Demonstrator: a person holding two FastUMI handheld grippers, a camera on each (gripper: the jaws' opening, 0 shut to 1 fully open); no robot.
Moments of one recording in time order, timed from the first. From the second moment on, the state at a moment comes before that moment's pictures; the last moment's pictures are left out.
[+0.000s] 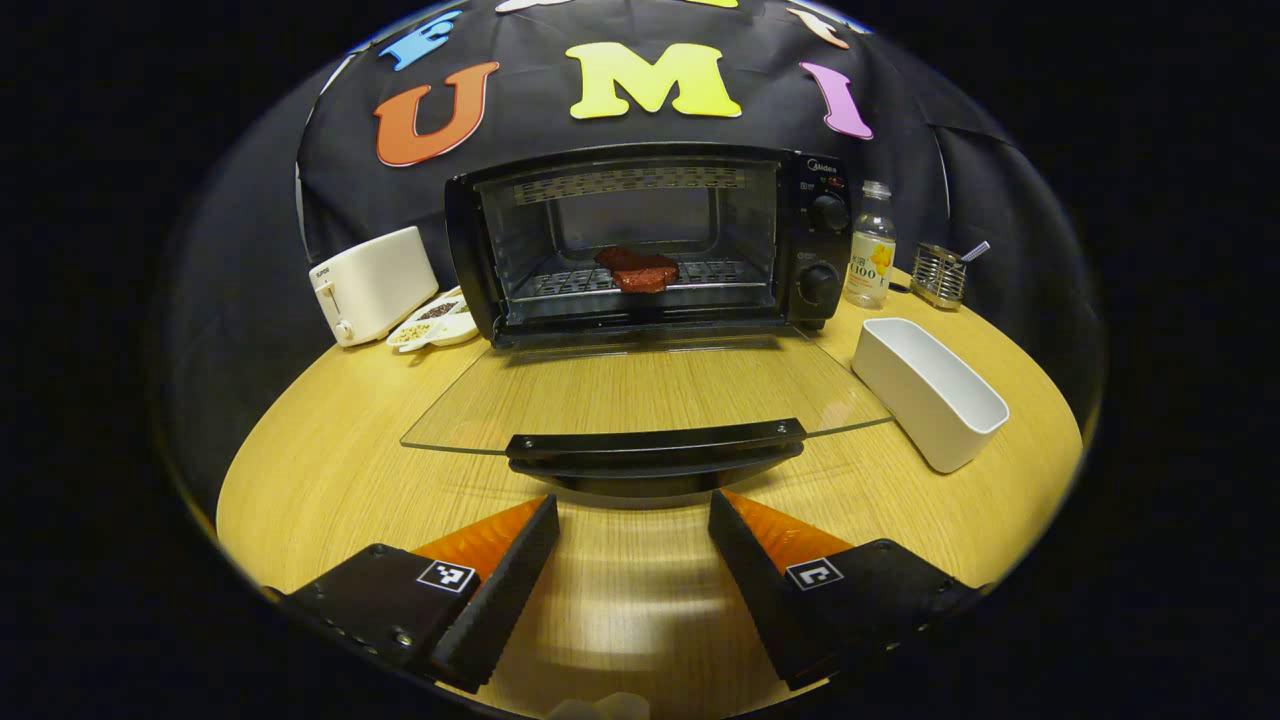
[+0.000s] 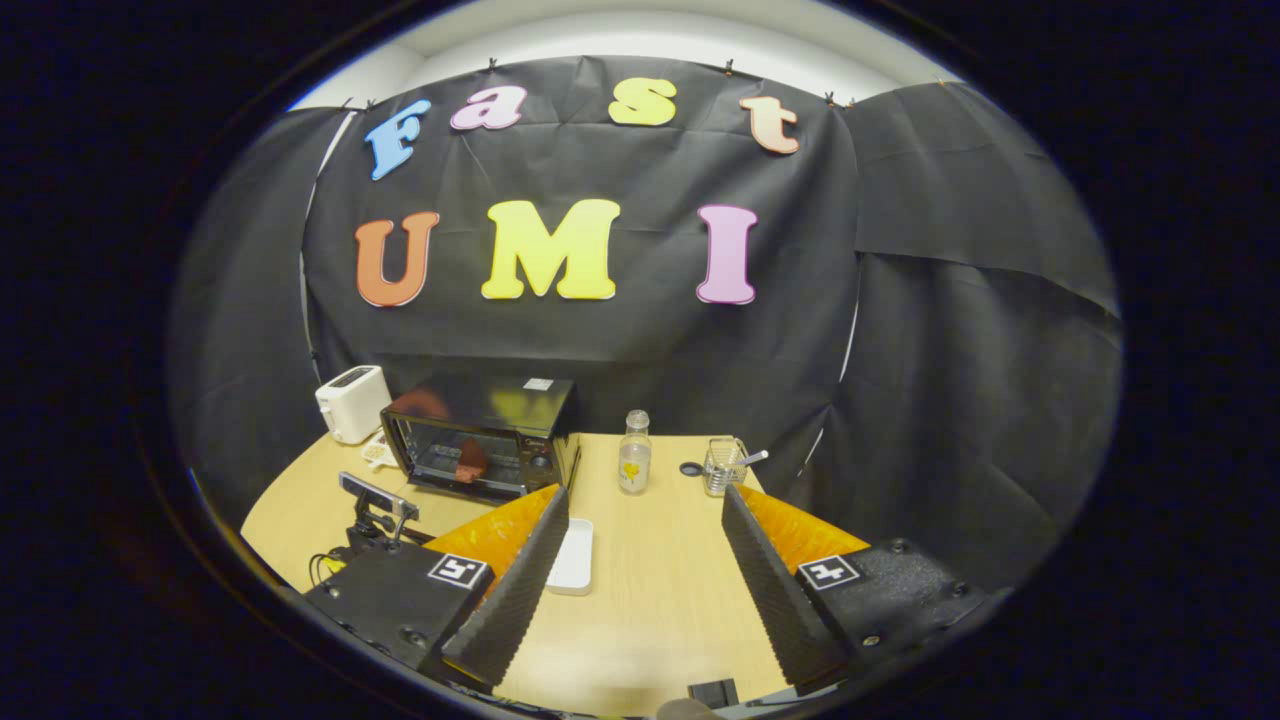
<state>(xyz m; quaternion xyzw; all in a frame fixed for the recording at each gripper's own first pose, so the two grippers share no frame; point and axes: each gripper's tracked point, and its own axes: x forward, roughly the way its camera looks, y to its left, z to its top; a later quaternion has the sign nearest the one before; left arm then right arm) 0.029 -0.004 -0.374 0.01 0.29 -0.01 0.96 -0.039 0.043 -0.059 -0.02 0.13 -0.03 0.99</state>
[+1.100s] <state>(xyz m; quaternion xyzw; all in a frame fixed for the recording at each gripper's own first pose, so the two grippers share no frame) 0.066 0.000 -0.292 0.02 0.23 -0.03 0.97 -0.046 0.042 -0.070 0.02 0.13 -0.04 0.99</state>
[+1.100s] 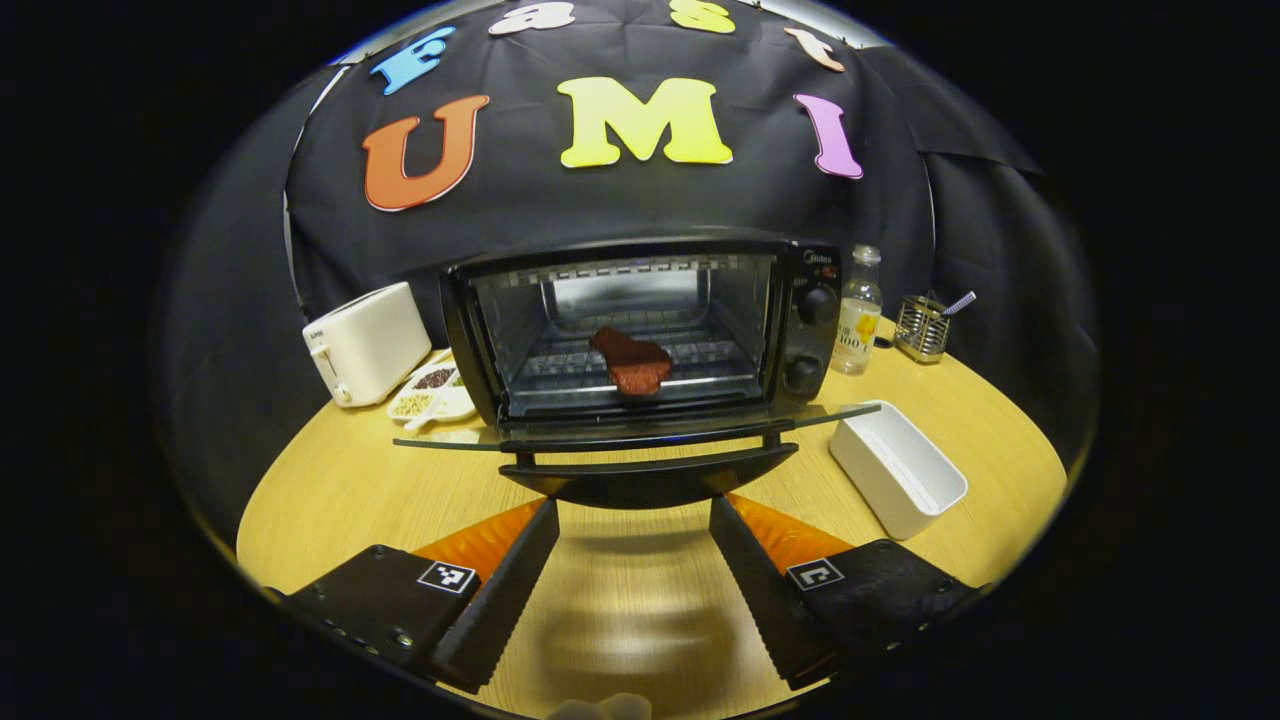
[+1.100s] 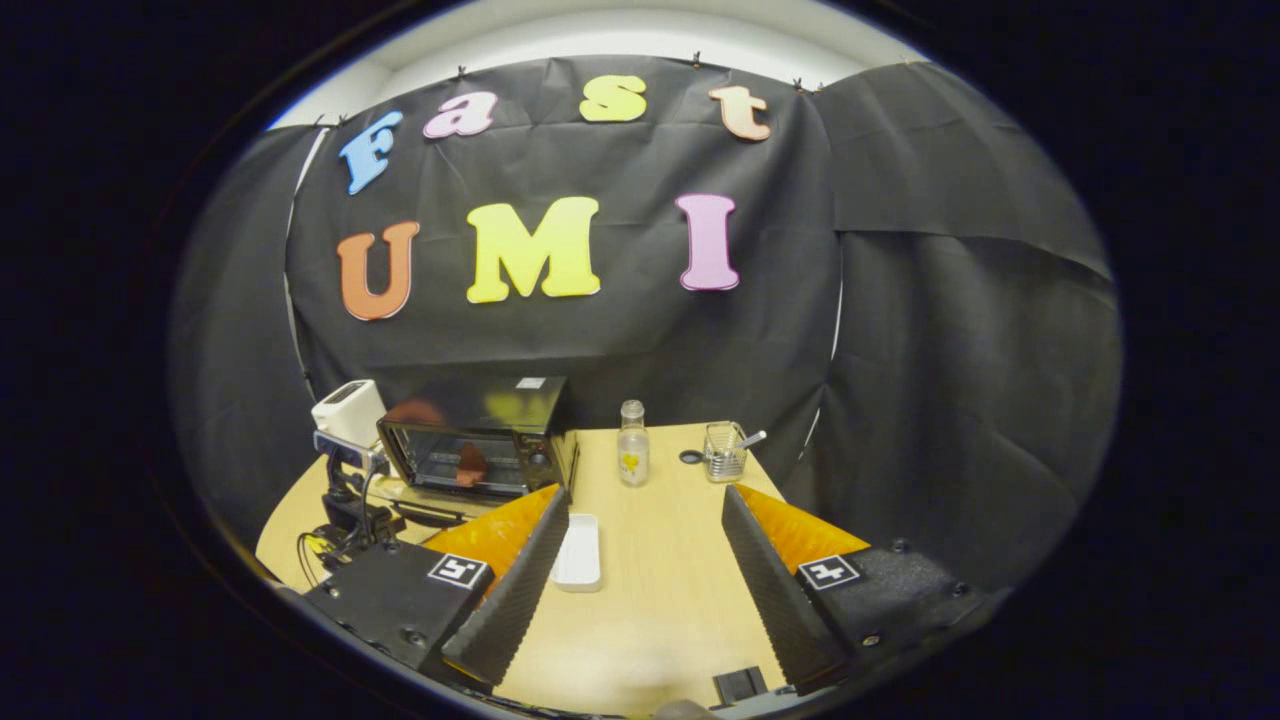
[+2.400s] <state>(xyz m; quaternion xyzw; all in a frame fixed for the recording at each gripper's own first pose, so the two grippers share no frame) 0.113 -0.011 -0.229 0.02 0.18 -0.04 0.98 -0.067 0.020 -0.067 0.02 0.11 -0.07 0.99</state>
